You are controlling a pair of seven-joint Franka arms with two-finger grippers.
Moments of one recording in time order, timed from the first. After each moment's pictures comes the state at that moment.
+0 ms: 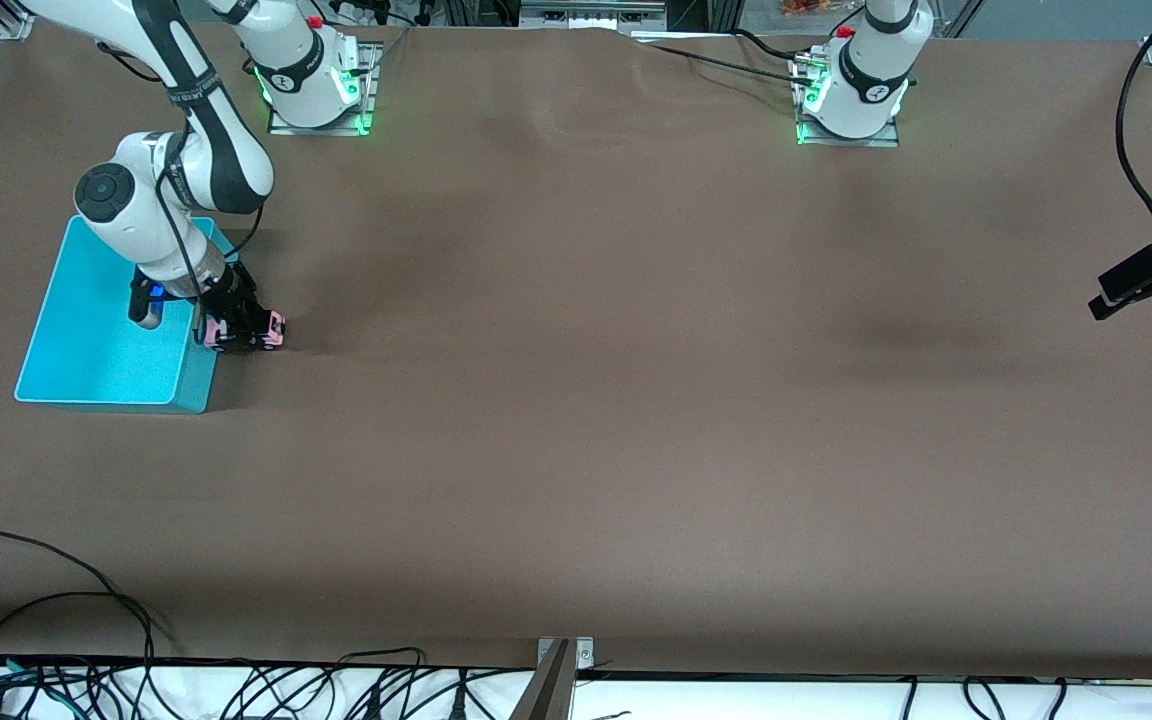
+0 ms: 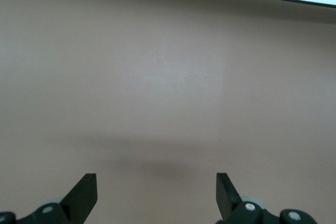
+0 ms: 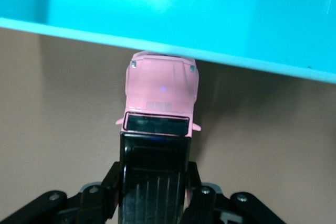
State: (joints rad) left arm -0.08 0.06 0.21 -1.59 -0.06 1.75 0.01; right arm -0.04 0.17 0.04 -2.47 0.02 2.76 1.40
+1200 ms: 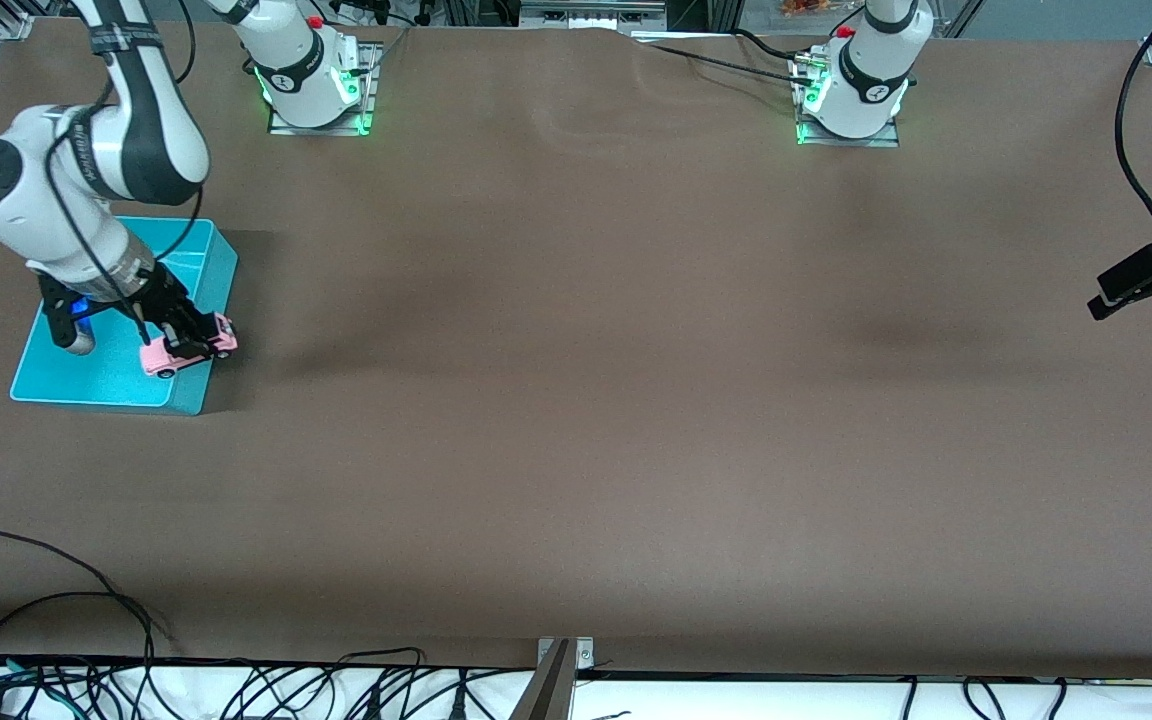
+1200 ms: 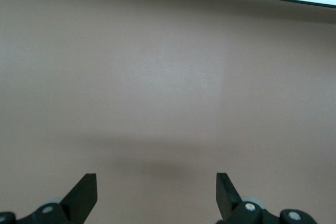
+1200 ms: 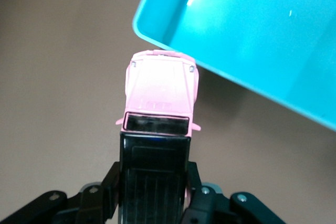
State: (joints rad) left arm -0.08 0.06 0.21 -1.59 -0.06 1.75 0.01; right arm -0.04 0.07 0.00 -2.20 0.02 2.33 0.90
